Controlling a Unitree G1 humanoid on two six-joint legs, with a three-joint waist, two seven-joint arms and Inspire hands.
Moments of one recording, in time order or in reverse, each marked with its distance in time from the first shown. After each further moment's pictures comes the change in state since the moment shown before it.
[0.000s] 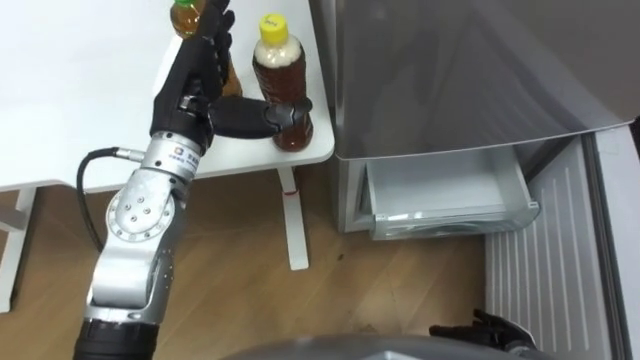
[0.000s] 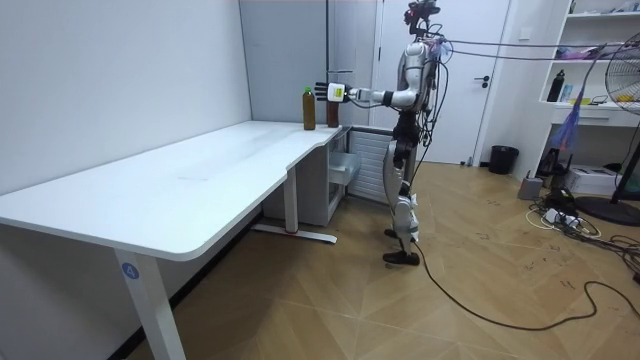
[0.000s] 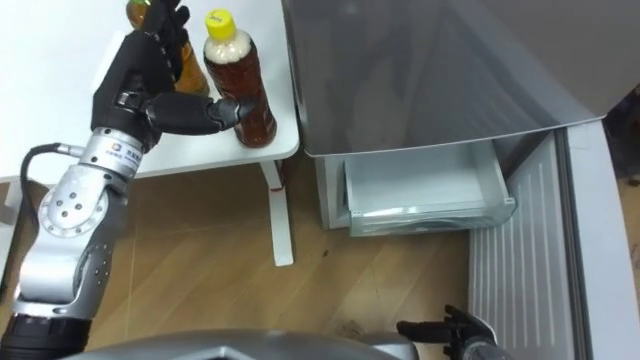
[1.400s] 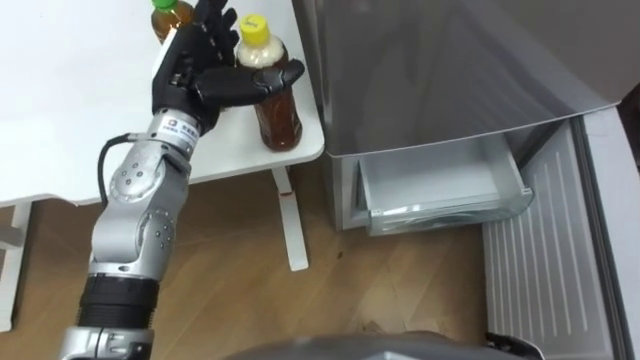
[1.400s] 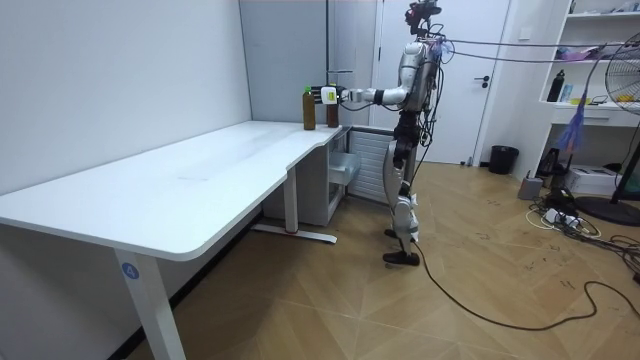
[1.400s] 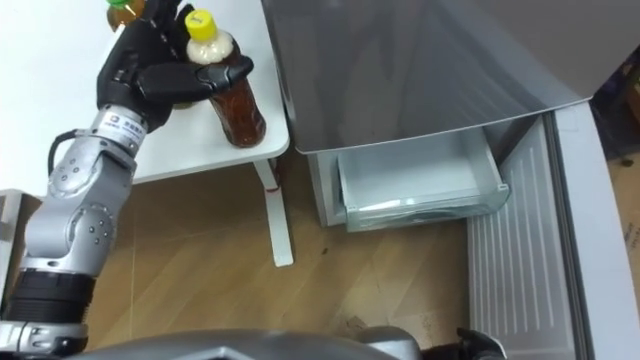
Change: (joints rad) left arm -0.176 0.012 0.054 0.227 -0.315 0.057 0.003; right arm 0.019 -0.018 0.005 0.013 -0.205 0.091 -0.045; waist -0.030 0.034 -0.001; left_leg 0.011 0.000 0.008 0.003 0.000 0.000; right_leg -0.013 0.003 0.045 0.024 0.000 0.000
